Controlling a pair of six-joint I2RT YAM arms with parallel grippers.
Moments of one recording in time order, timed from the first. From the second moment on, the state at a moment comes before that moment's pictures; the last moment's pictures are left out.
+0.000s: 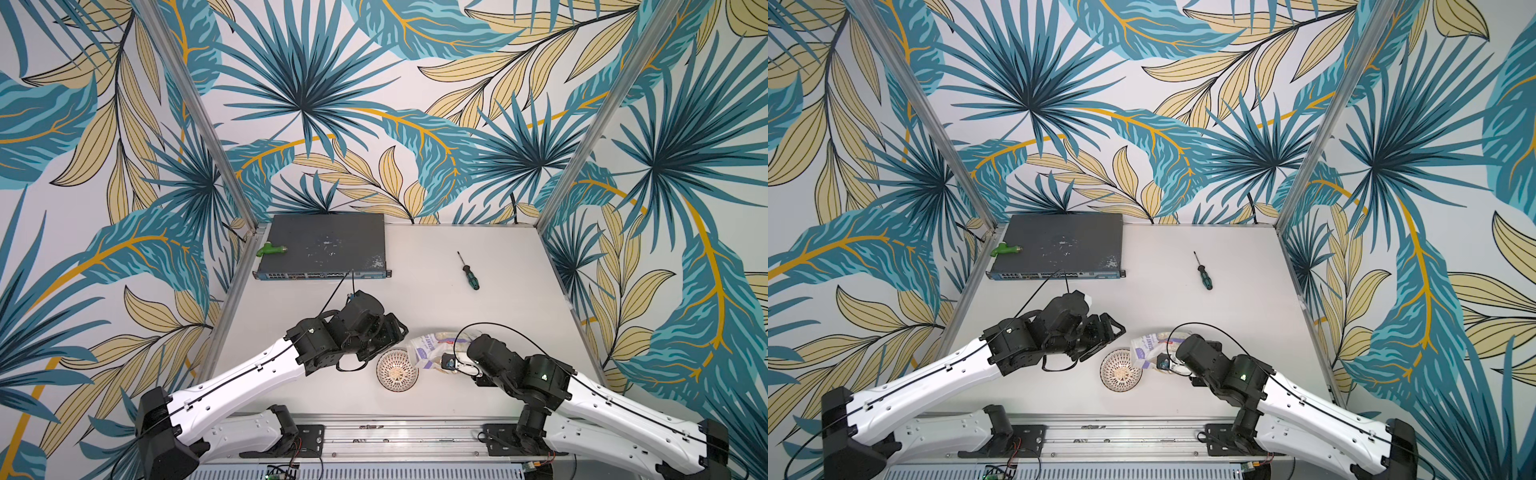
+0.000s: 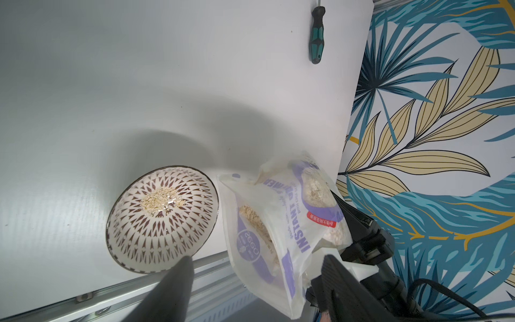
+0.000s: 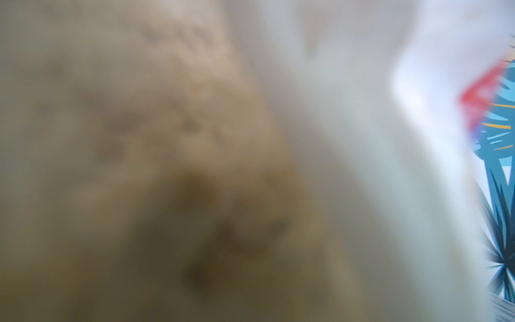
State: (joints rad) left arm -0.92 1.13 0.99 -0.63 0.08 -1.34; right arm 1.11 0.80 0.65 -0.87 0.51 -0.70
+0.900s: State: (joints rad) left arm -0.99 1.16 0.89 -0.56 0.11 -1.66; right arm 1.21 0.90 0.72 -0.89 0.64 -0.82
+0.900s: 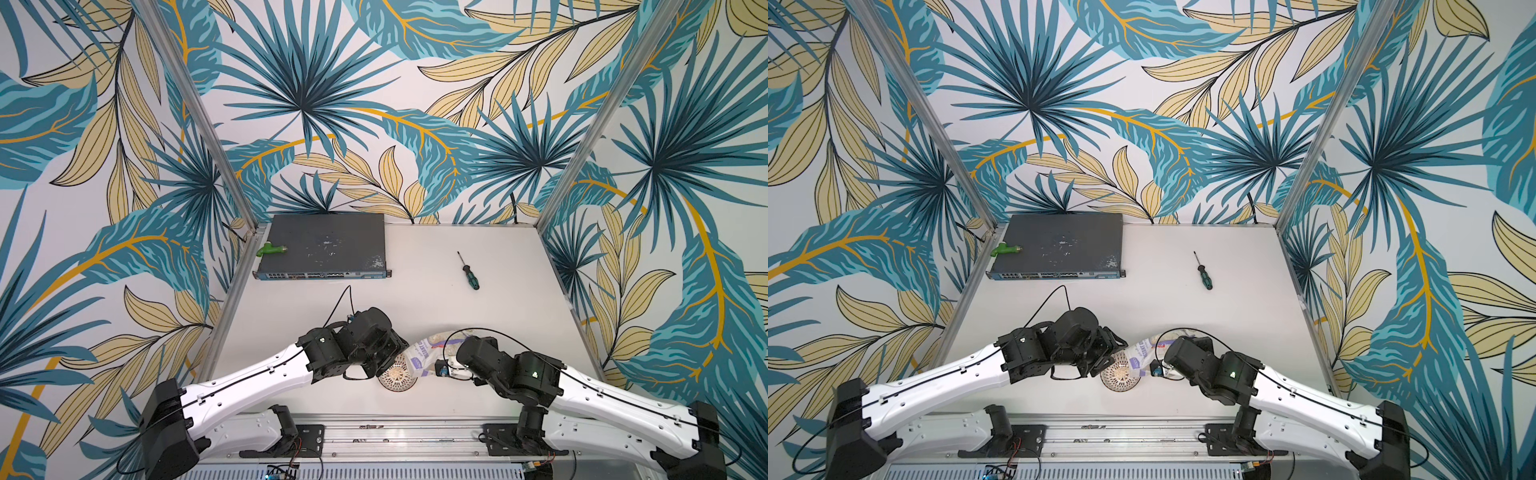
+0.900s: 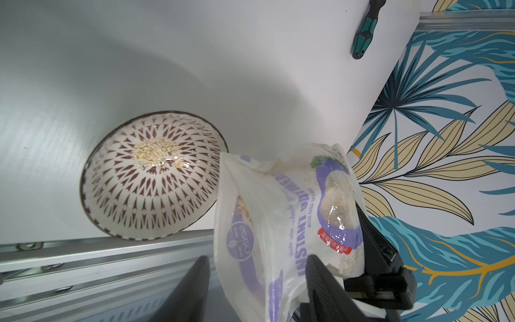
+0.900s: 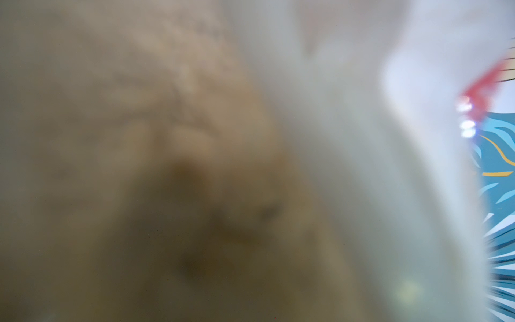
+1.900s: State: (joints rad) left arm -1.00 1.22 0.89 -0.55 0.12 -1.68; right arm 1.27 0.95 0.76 -0.91 0.71 -0.84
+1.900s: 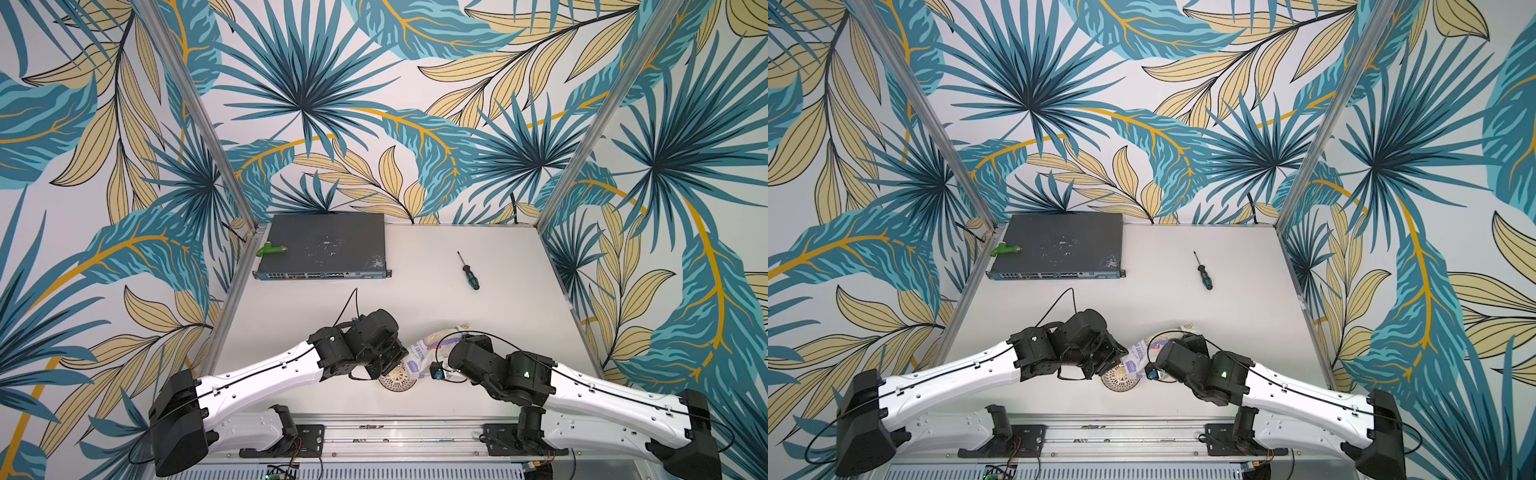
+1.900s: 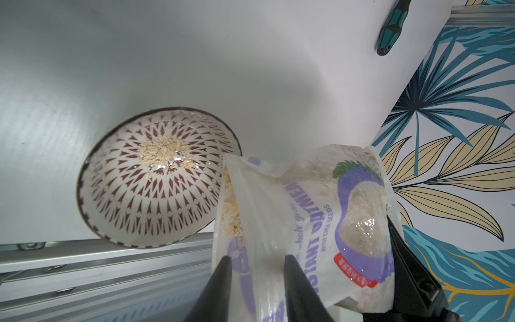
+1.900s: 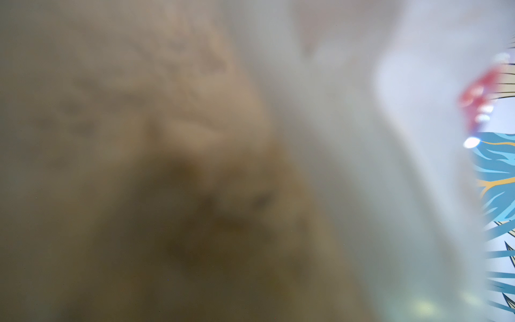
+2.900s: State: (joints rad) left arm -1.01 1.23 0.81 -0.53 0.12 -1.70; right arm 1.34 1.02 0.75 -0.86 0.84 -0.91
